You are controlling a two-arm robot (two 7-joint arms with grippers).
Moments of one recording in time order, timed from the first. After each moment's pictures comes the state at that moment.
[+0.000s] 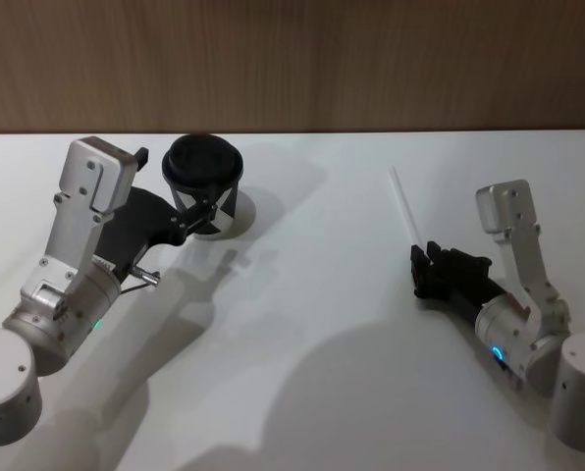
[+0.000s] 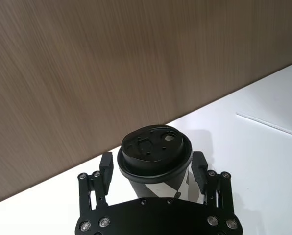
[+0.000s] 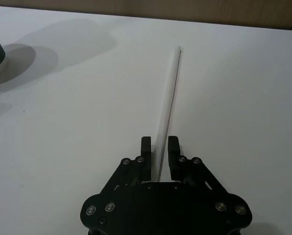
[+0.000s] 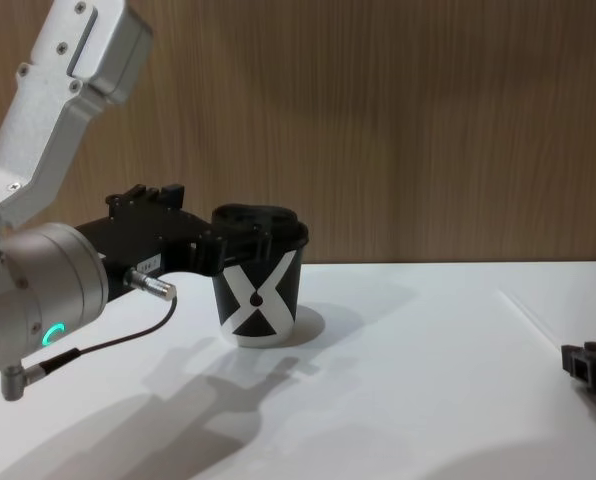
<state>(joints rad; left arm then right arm) -0.24 0.38 0.45 -1.63 -0.20 0.01 -0.01 0.10 0.28 -0.20 -1.58 0.24 0.38 0.11</state>
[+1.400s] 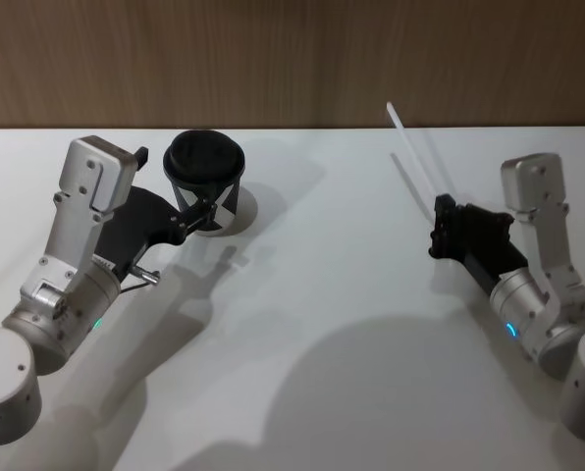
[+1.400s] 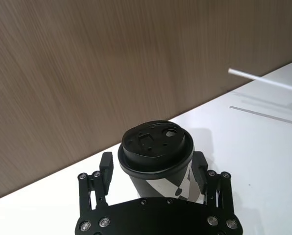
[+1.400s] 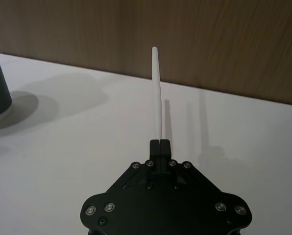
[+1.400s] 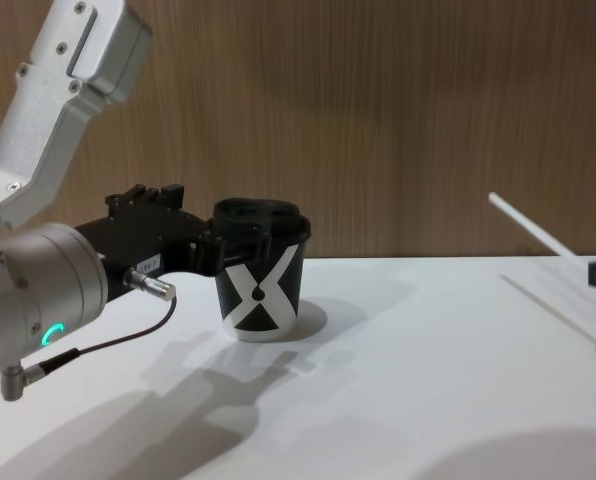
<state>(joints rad) -0.24 0.38 0.45 -1.63 -0.20 0.01 -0.01 0.09 0.27 -0.17 -1.62 0.16 0.18 0.10</state>
